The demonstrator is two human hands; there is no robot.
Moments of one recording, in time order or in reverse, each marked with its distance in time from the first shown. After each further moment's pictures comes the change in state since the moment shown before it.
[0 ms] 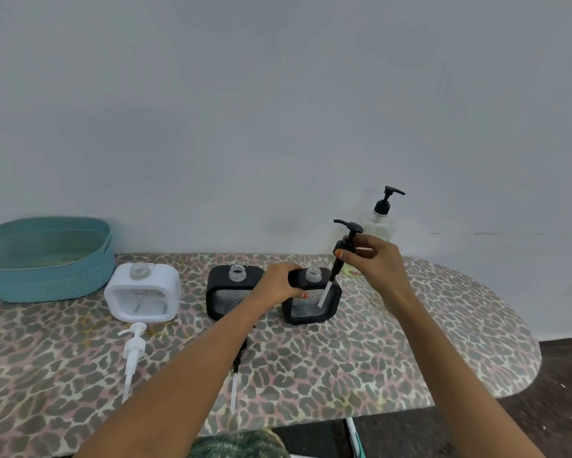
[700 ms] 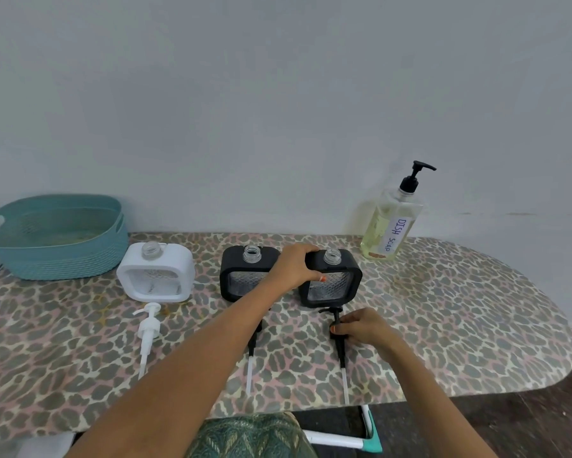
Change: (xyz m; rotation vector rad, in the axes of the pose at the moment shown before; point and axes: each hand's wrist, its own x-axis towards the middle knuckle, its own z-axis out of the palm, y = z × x) left_hand 0.004 -0.004 0.002 -0.011 0.027 0.004; right_hand -0.028 0.121 0.041 -0.289 -0.399 0.590
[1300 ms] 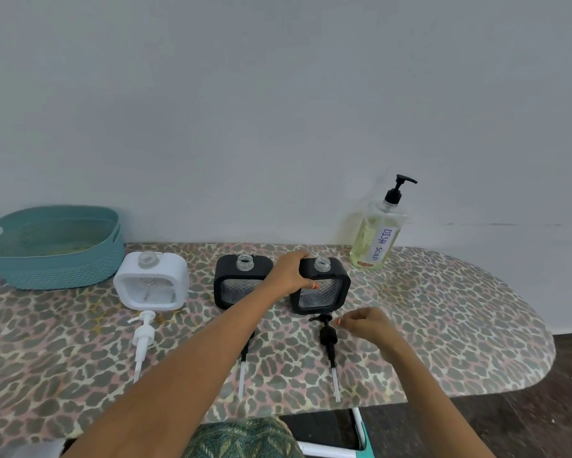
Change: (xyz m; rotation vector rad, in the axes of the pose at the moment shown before) left_hand -0.002 0.010 0.000 0.017 -0.059 -0.024; right_hand -0.017 -0.001 -0.024 0.086 0.136 -0.088
